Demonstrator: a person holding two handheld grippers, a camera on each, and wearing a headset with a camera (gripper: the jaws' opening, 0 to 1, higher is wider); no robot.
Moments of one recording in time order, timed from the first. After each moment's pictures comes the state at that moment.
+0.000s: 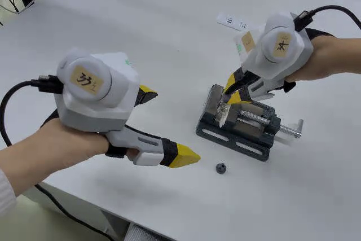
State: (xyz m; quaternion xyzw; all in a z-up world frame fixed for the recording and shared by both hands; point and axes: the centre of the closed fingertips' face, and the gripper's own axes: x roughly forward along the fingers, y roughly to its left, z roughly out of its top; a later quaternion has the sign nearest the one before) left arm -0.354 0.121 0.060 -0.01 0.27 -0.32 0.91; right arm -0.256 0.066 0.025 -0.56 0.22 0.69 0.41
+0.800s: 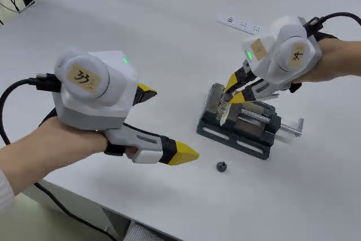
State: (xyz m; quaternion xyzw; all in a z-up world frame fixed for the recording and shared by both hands) left arm -0.356 0.124 0.061 -0.01 0.27 -0.32 0.91; right arm -0.256 0.067 0.026 -0.58 0.17 0.70 0.38
